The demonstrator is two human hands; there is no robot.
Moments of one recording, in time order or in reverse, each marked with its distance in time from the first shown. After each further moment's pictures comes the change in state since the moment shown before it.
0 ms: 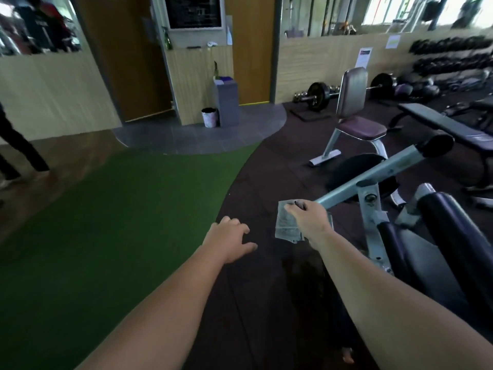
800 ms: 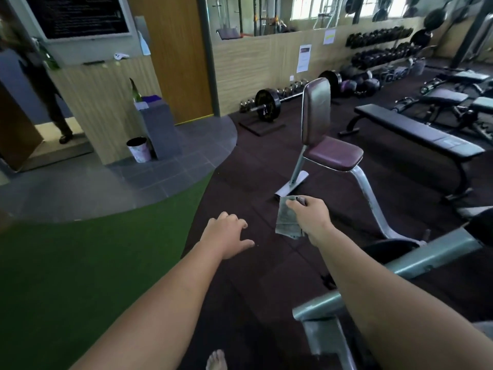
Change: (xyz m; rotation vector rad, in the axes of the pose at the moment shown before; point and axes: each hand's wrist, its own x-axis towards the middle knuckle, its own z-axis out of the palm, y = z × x) left_hand 0.730 -0.028 -0.117 0.120 -0.032 0.245; right_hand 0.675 -0.041 -0.067 0.069 0.313 0.083
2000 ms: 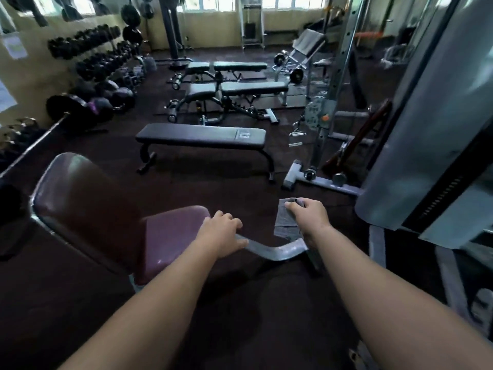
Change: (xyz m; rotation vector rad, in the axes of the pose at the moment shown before) left_hand 0.816 0.356 -0.118 0.198 -0.047 1.044; right_hand 0.584 0.101 -0.327 0.139 0.960 0.427
